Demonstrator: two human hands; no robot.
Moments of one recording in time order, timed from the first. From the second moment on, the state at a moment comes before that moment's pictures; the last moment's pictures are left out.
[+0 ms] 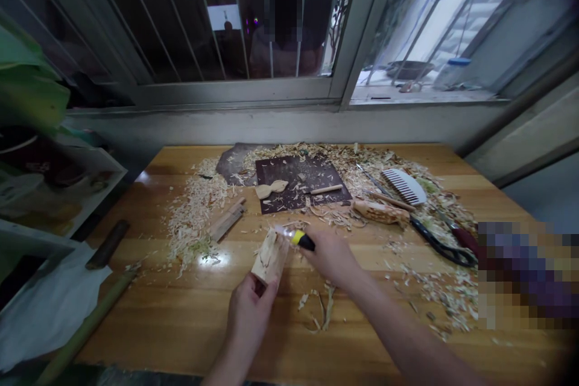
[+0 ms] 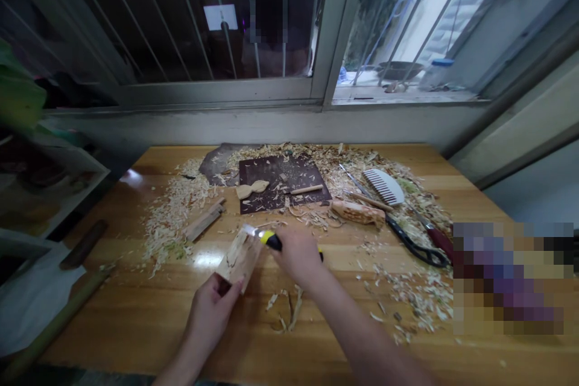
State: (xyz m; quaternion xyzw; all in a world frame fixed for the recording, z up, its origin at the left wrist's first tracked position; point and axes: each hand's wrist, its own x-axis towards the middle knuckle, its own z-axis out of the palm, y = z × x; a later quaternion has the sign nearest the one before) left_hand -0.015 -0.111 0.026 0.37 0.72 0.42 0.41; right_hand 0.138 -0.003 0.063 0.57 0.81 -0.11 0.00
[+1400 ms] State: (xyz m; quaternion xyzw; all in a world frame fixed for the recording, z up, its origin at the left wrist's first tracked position) left_hand -0.023 -0.116 0.034 0.50 0.76 0.29 0.30; right_hand 0.110 -0.063 0.064 0.48 0.87 -0.11 -0.01
